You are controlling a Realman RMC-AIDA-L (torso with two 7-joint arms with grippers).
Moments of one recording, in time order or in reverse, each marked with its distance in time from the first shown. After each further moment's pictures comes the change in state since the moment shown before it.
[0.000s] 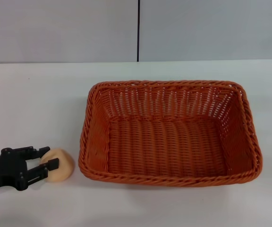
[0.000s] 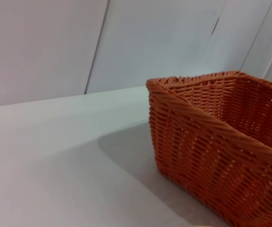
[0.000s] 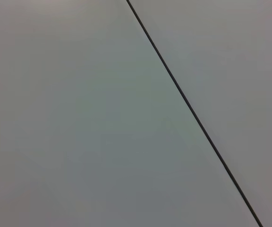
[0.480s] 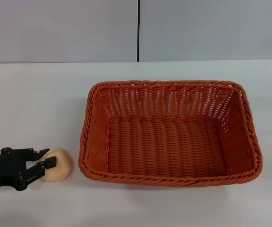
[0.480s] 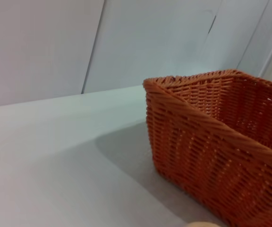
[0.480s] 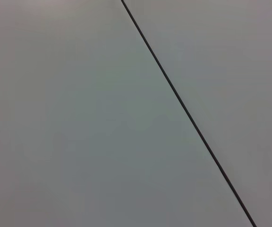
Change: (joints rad) left arm -0.003 0.006 0.005 0.000 0.000 -0.009 0.000; right arm -0.001 0.000 0.009 0.000 0.000 0.002 0.000
